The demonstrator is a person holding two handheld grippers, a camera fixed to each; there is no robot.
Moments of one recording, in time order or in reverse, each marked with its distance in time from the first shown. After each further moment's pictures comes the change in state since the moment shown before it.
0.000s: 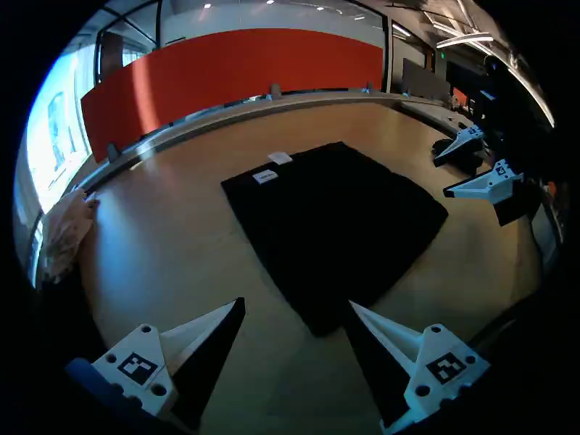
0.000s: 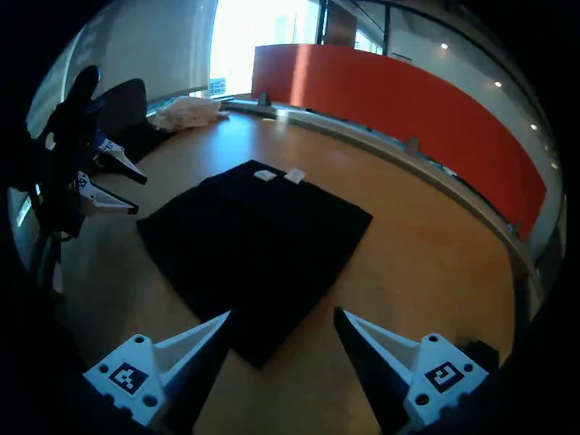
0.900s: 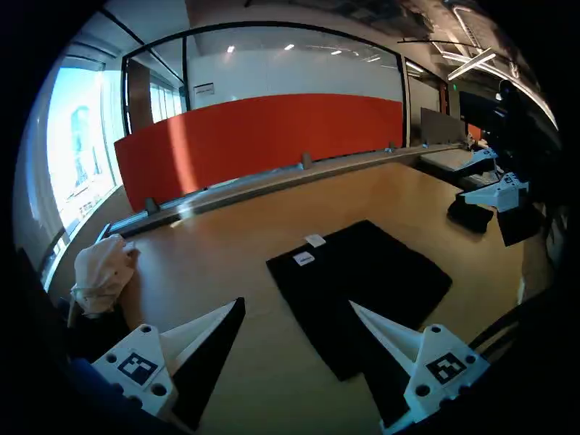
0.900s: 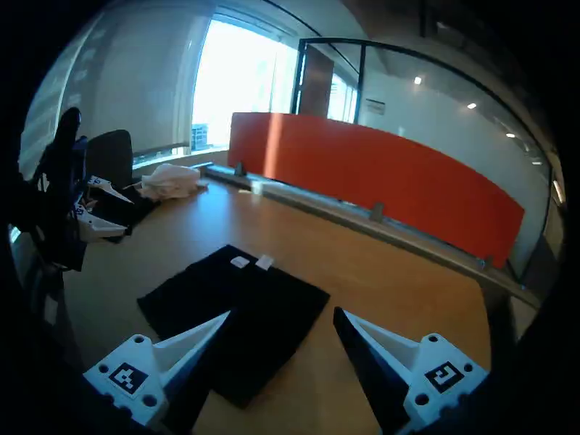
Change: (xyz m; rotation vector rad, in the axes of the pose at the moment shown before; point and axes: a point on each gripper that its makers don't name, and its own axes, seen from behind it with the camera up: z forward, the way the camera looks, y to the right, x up) left arm 0.100 -0.043 -0.068 0.129 0.245 -0.018; right arm 0.120 0.037 -0.066 -0.097 0.246 0.031
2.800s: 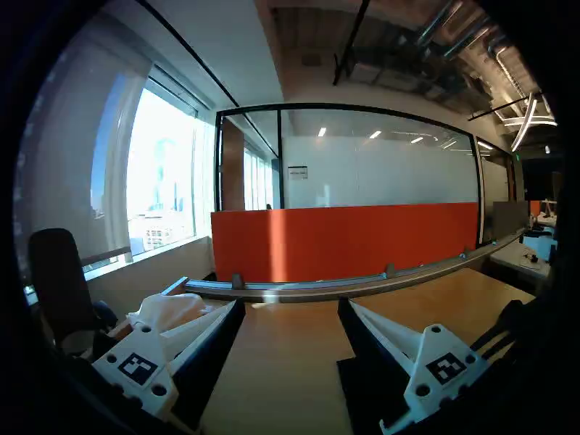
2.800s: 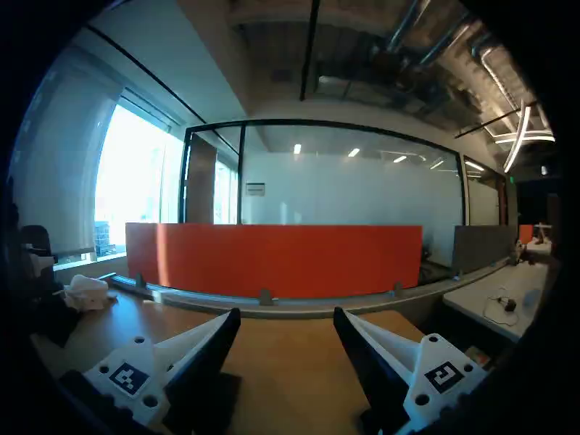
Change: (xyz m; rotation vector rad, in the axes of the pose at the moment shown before) left arm 0.133 -0.102 -0.087 0.411 0.424 -0.174; right arm 0.103 0.127 -0.096 -0.510 0.452 0.243
